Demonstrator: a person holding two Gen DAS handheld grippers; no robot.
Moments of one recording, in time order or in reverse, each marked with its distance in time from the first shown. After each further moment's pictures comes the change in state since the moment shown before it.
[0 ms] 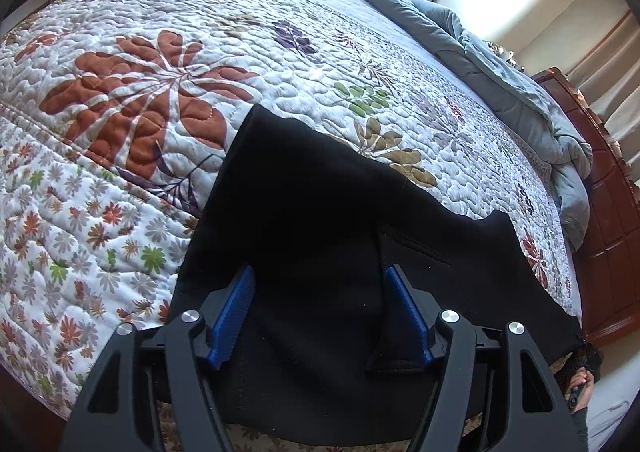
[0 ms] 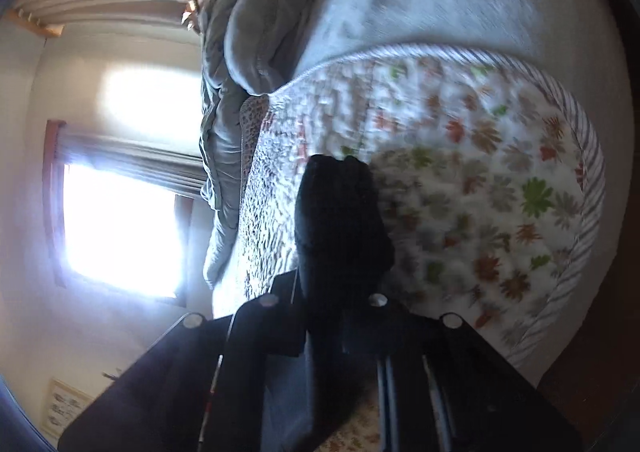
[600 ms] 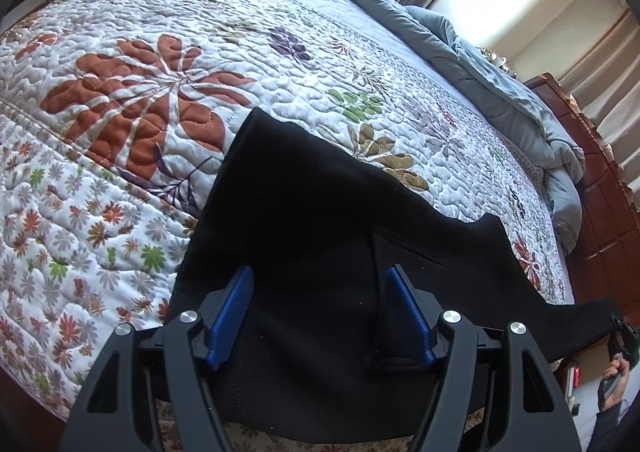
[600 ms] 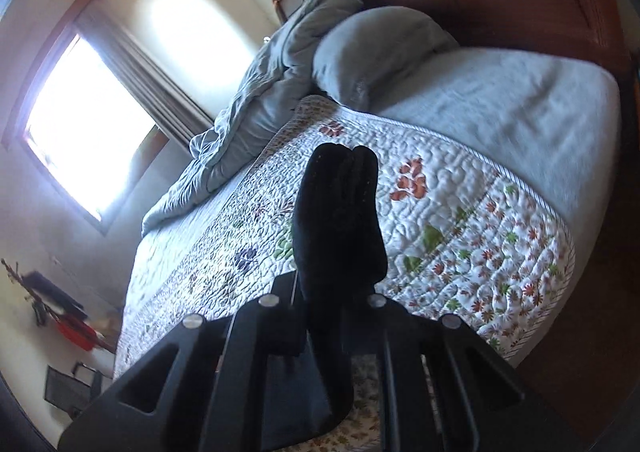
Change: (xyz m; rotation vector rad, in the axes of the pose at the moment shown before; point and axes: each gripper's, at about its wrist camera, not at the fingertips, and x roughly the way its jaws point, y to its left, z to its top) left arm -0.004 0.004 -0.003 -0.003 -0.030 -0.043; right arm -0.029 0.193 -0.067 -0.499 -0.064 -0.230
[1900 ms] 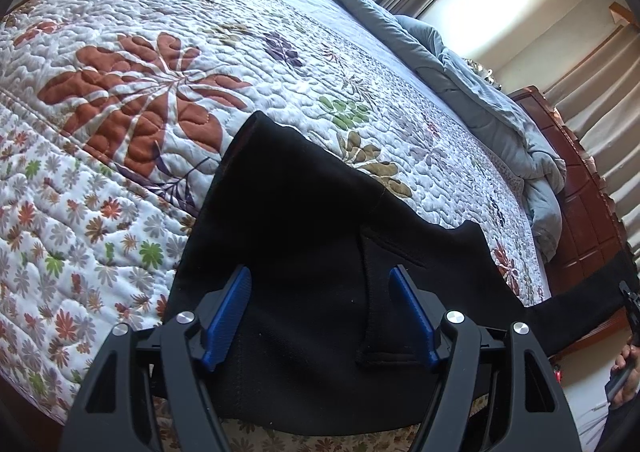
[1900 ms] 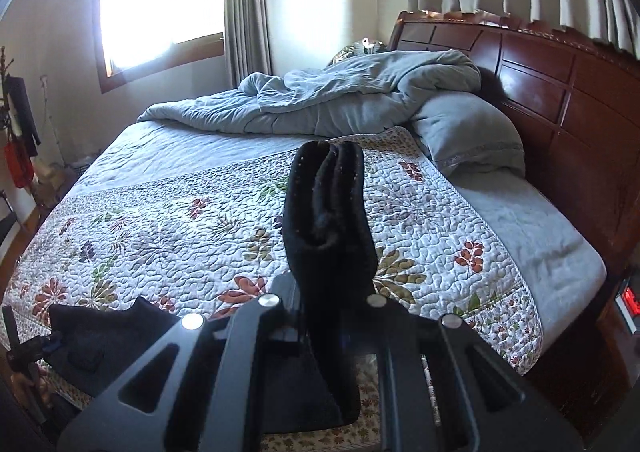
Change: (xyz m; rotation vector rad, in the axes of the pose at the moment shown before) left arm -0.014 0.007 -0.008 -0.027 -0.023 -0.095; right arm -0.002 0.218 -0.069 -0.614 -0.007 -0.136
